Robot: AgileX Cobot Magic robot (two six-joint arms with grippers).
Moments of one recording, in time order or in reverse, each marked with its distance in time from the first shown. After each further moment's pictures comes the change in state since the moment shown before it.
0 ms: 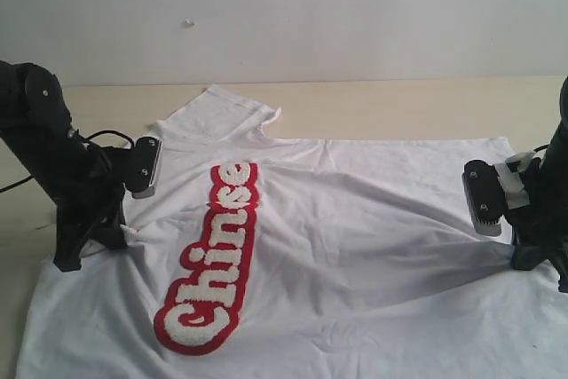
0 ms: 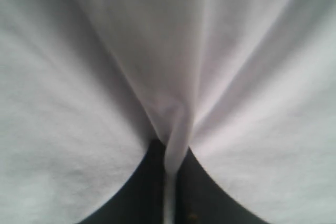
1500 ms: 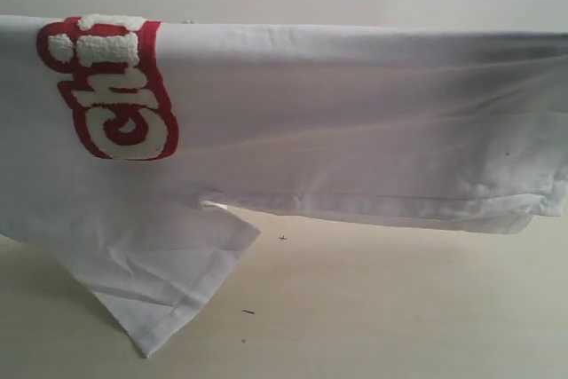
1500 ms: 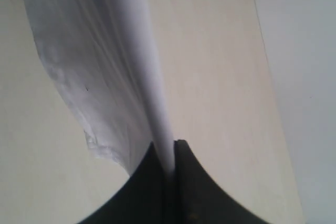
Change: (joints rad) left arm 0.063 -0.850 -0.060 0.298 0.299 -0.273; right arm 0.003 -0.686 -0.213 0.168 0.315 0.072
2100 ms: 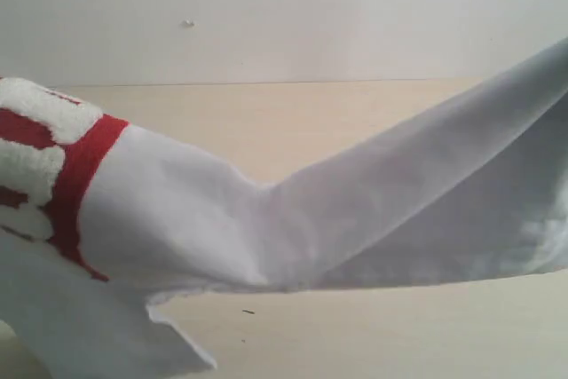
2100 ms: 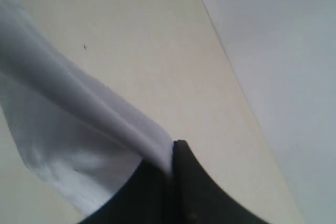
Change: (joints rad) left arm -0.116 -0.386 0.000 -0.180 0.206 -0.181; right arm 0.000 -0.345 0.000 0.249 0.181 0.081
